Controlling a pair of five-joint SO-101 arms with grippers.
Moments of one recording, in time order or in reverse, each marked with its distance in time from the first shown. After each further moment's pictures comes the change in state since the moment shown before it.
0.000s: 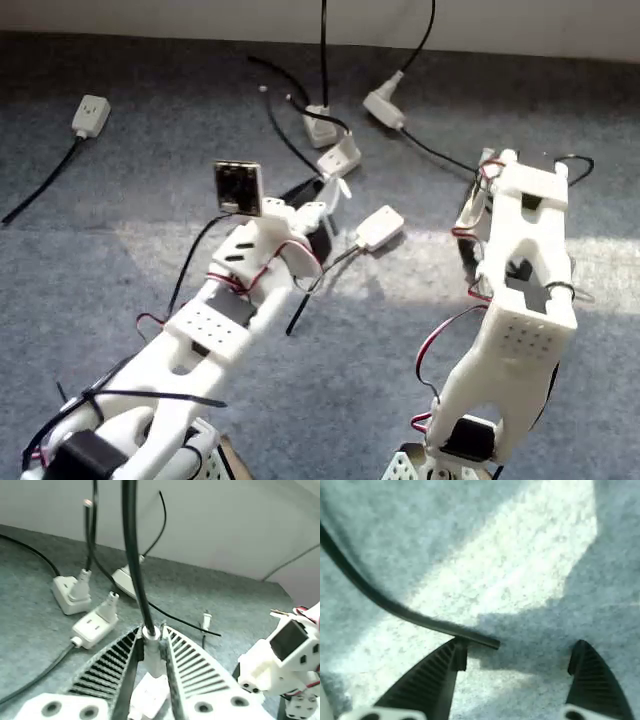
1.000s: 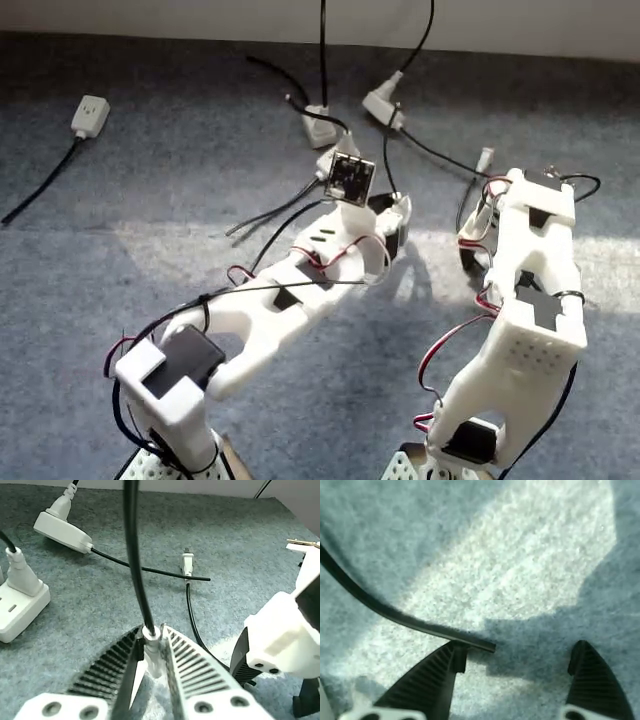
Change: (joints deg) left arm 8.9 40.2 -26.0 -4.6 -6.8; right arm 2.6 -3.1 9.8 -8.9 0.3
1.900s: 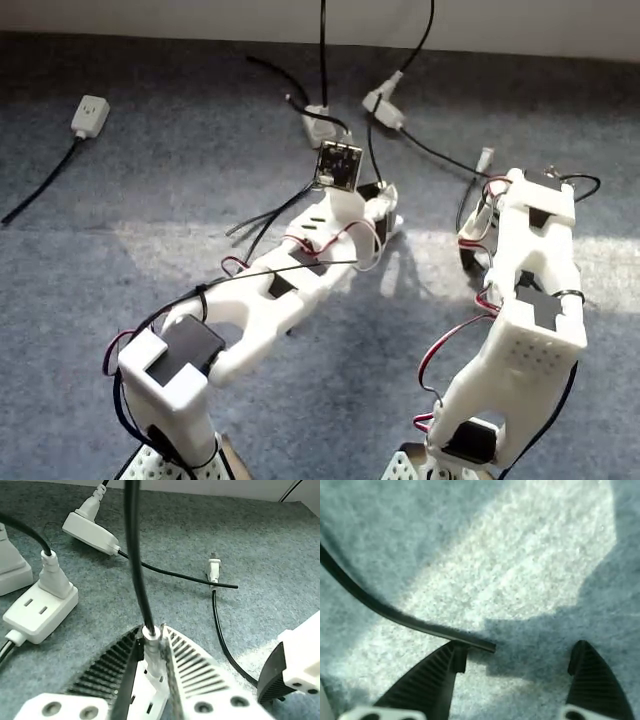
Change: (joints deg) left arm -3.4 2.5 -3.2 2.4 -0.1; right arm 0.0 0.0 0.0 0.0 0.0
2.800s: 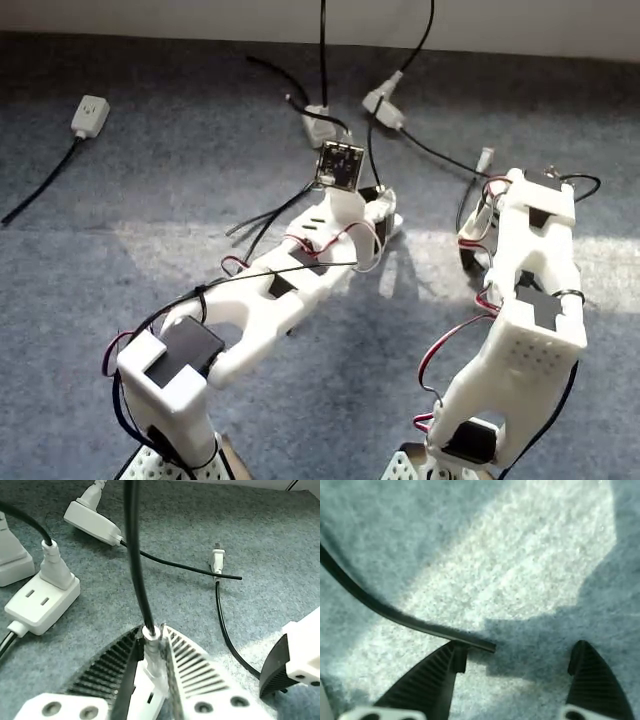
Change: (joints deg) left arm 0.3 0.0 -0.1 3.1 0.1; right arm 0.0 0.0 0.0 0.0 0.0
